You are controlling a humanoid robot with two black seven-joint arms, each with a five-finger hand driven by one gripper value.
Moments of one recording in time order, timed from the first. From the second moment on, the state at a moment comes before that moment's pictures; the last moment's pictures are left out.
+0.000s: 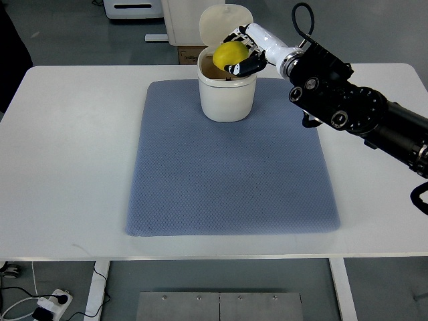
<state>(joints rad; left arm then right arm) -0.02 0.00 -0.11 -0.27 -0.07 0.19 -0.41 1.33 0.00 0.03 0.53 -0.77 -0.16 0.05</state>
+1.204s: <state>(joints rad) -0.02 0.00 -0.11 -0.27 -0.07 0.19 -0.41 1.33 -0.27 0.05 0.76 -0.66 -0.06 0.04</state>
